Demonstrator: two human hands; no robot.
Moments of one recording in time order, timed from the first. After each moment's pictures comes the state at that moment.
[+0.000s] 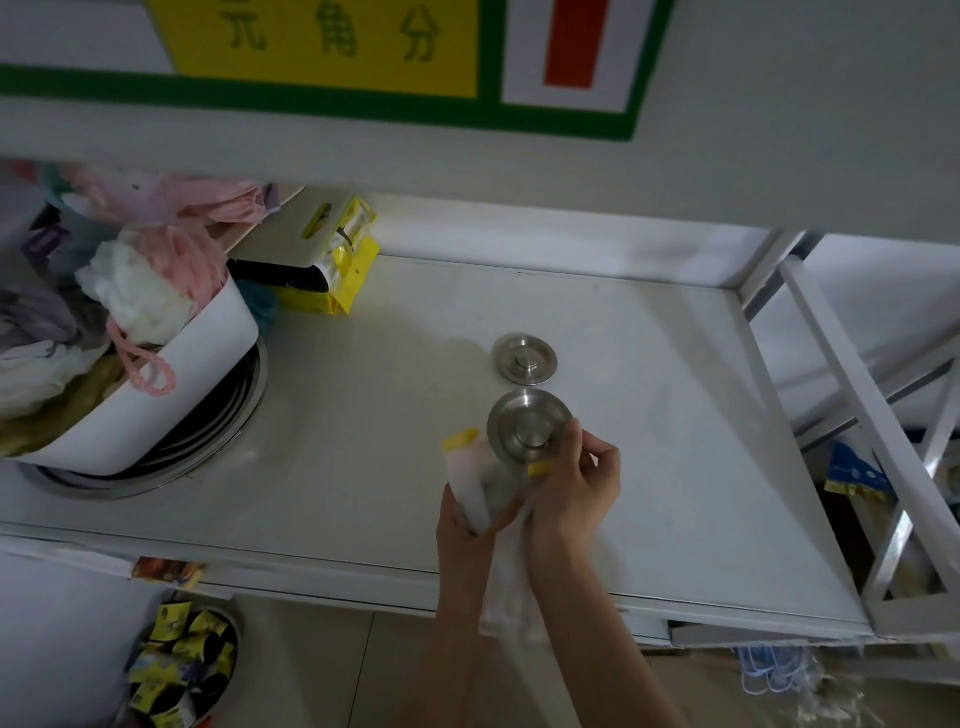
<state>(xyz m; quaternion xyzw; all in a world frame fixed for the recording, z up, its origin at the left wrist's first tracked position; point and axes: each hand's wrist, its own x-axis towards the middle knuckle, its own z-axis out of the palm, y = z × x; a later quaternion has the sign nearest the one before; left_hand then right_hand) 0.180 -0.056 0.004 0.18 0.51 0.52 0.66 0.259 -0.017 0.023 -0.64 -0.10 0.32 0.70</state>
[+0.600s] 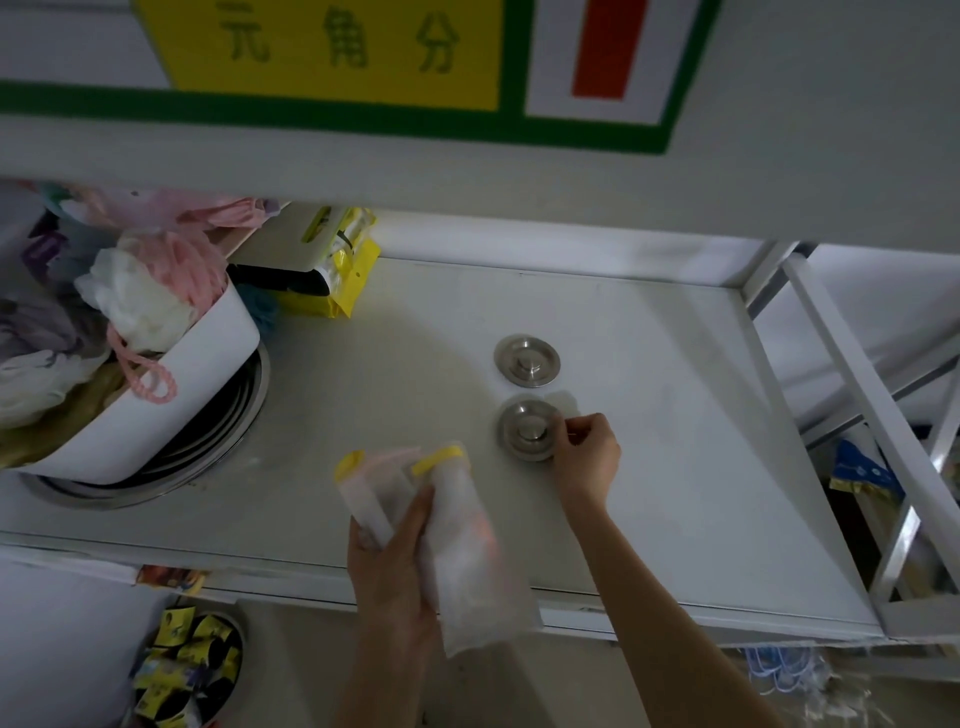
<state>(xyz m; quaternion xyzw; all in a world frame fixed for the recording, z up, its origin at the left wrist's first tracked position) 0.135 -0.065 0.013 0.10 0.49 0.64 0.59 0.308 0.030 -0.030 -0.79 -0.30 0.28 0.45</state>
